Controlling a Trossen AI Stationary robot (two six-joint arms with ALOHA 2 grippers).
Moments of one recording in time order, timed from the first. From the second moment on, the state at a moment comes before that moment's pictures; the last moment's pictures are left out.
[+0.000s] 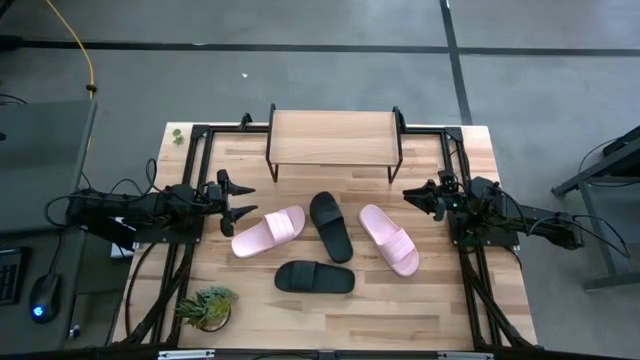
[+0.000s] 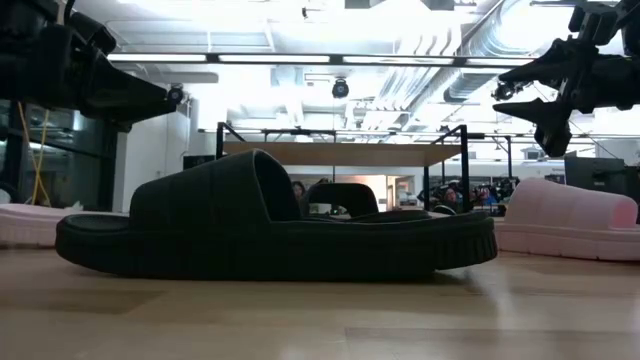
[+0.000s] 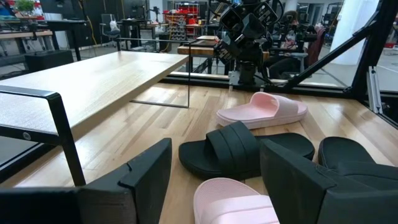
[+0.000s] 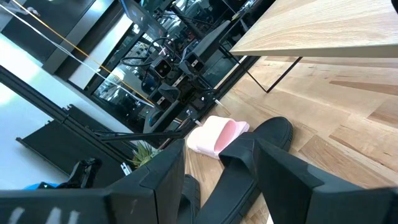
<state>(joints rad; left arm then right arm) 0.08 0.14 0.01 0.05 -0.23 -0.03 -0.22 0.01 0.06 -0.08 -0.08 0.78</state>
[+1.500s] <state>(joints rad) 0.08 0.14 0.01 0.06 -0.33 0.15 -0.22 0.01 0.06 -0.12 -0.11 0.50</state>
